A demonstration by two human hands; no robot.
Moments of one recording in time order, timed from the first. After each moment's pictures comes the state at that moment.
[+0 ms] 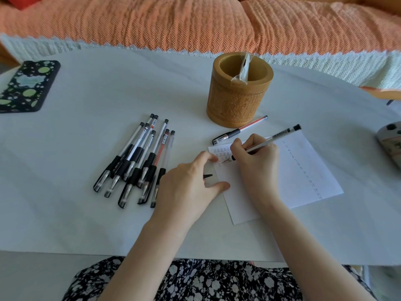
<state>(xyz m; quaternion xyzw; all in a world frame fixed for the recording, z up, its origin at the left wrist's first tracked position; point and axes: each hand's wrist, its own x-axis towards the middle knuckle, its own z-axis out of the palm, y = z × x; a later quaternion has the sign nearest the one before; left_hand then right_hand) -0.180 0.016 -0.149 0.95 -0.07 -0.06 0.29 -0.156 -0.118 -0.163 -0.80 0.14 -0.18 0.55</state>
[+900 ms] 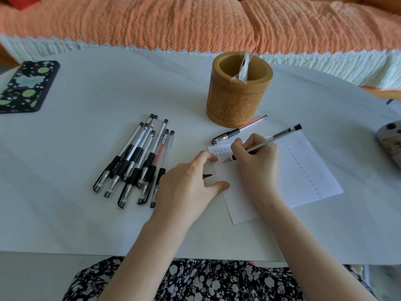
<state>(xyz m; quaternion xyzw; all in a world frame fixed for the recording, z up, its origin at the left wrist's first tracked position) -0.180 0.016 -0.148 0.95 -0.07 -0.07 0.30 -0.156 -0.118 -0.163 -0.80 0.14 -0.17 0.56</state>
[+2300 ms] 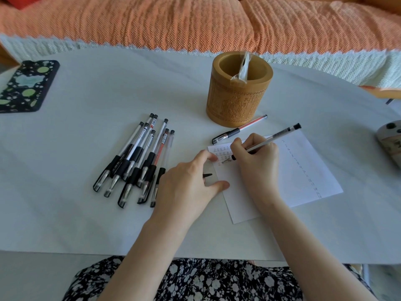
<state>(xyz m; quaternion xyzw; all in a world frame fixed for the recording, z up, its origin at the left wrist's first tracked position) -0.179 0.016 -0.148 0.95 -0.07 -0.06 0.30 -0.157 -0.118 -0.161 -0.80 0.14 -0.18 0.55</state>
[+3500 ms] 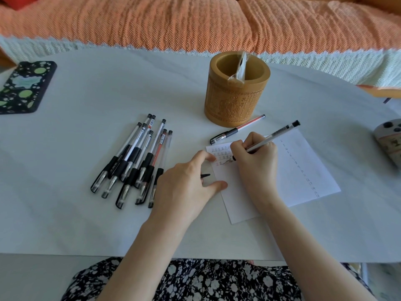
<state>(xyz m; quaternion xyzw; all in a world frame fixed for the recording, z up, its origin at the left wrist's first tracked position) -0.180 0.016 -0.148 0.95 -0.07 -0.05 0.30 -0.156 -0.119 -0.161 -0.81 0.13 -0.18 0.55</state>
